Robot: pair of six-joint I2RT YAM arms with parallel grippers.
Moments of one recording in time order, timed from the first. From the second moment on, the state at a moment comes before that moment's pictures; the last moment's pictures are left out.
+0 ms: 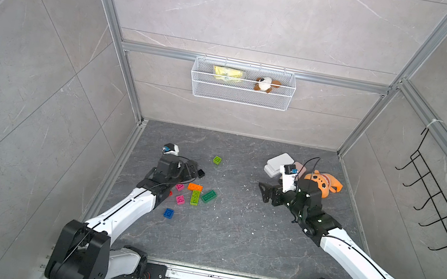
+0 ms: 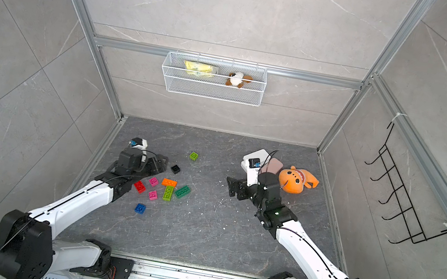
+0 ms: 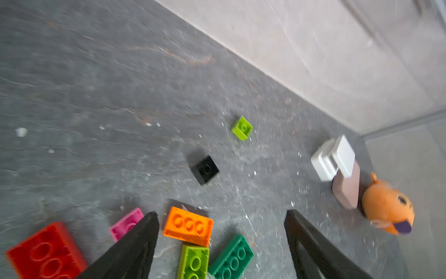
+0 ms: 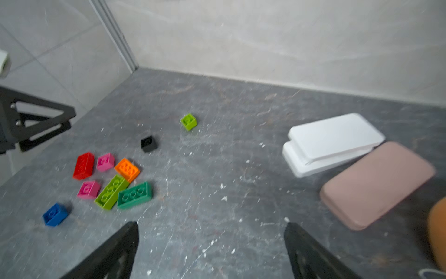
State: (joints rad) left arm -0.33 1.27 0.78 -0.11 -0.01 -0.59; right arm 0.47 1.16 0.75 -0.05 -0.13 0.14
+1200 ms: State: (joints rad) left arm -0.30 2.04 1.40 -0.56 0.09 0.42; right arm 0.48 1.28 0.73 -0.08 -0.23 0.15
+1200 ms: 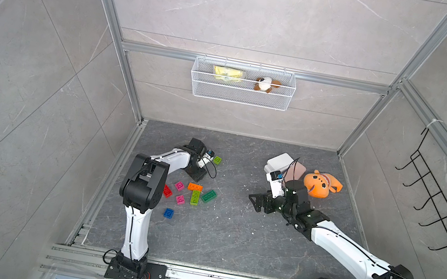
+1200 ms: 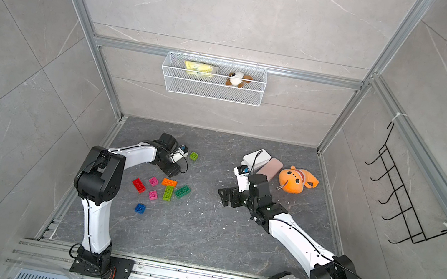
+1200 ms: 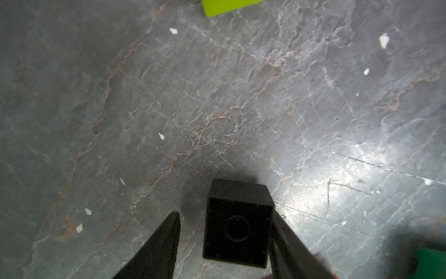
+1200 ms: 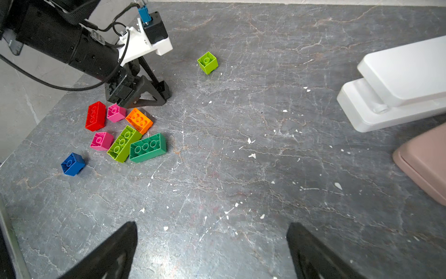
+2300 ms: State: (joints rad) left arm -0.70 1.94 1.40 -0.63 0.29 0.70; right arm 0.17 1.19 0.73 -0.20 -0.19 0.21
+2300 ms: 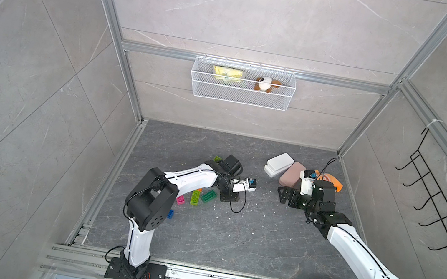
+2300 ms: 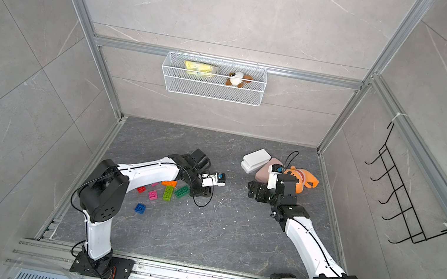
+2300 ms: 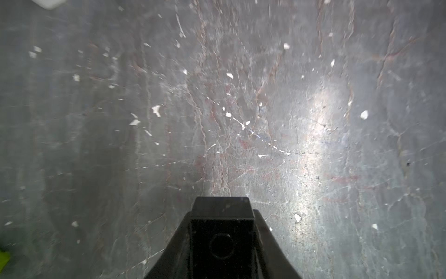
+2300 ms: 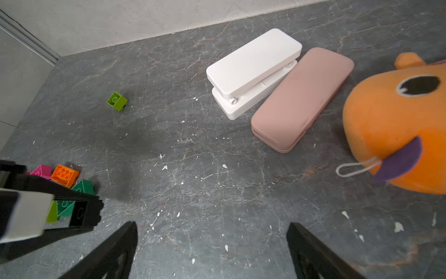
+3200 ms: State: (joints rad) left arm -0.72 2.01 1.41 -0.66 0.24 0.73; right arm 0.17 1.21 0.74 -0.23 -0.24 0.21
